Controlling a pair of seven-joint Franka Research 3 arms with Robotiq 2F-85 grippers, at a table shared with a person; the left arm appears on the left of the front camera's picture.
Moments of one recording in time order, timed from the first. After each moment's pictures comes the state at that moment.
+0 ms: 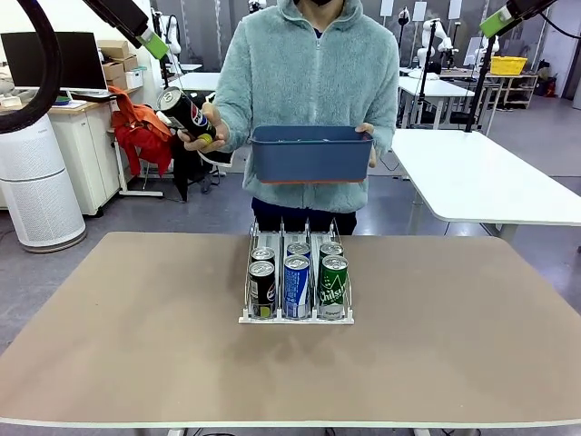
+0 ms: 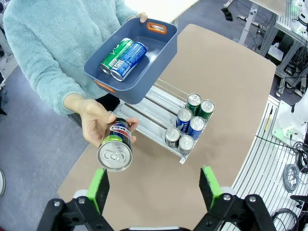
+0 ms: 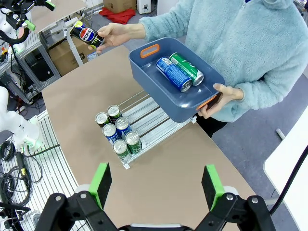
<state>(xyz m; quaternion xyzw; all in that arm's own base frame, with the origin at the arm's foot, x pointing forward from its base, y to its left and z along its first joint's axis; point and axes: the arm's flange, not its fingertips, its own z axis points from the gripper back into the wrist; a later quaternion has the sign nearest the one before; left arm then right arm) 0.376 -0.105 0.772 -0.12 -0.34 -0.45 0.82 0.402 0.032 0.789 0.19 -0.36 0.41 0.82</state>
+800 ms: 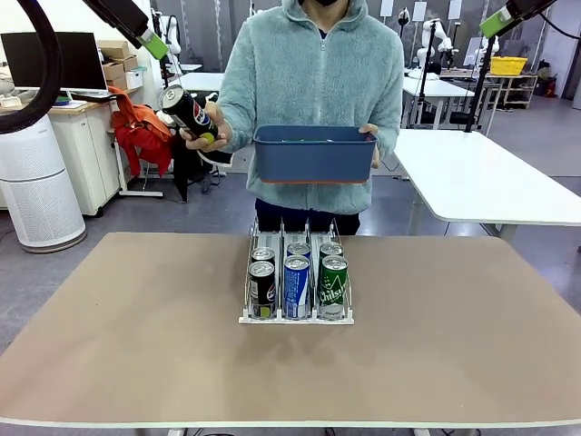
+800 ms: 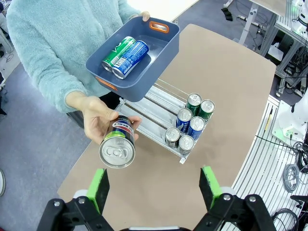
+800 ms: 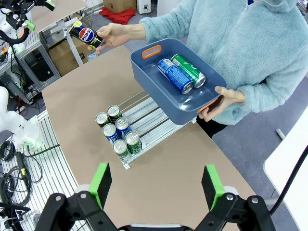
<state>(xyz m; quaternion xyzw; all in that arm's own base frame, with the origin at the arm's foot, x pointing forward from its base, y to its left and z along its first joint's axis) 0.376 -0.105 0.772 -0.12 -0.34 -0.45 0.82 0.402 0.032 0.789 0.19 -0.36 0.41 0.82</state>
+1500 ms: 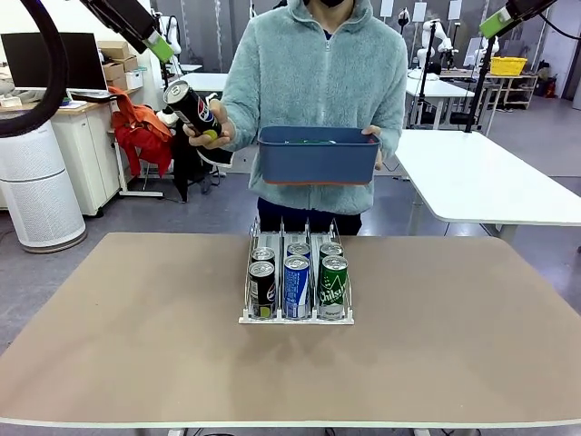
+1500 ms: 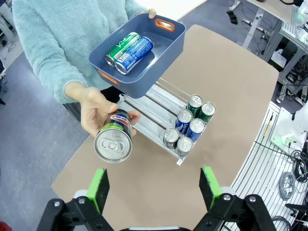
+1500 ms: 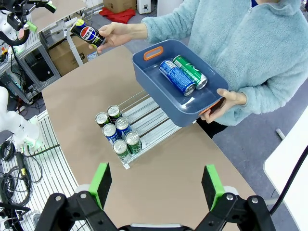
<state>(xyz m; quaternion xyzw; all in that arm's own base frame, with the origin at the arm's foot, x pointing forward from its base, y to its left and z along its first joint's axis) 0.379 -0.113 0.763 -0.13 -0.34 -0.42 0.83 0.402 0.032 0.789 0.19 -0.36 0.41 0.82</state>
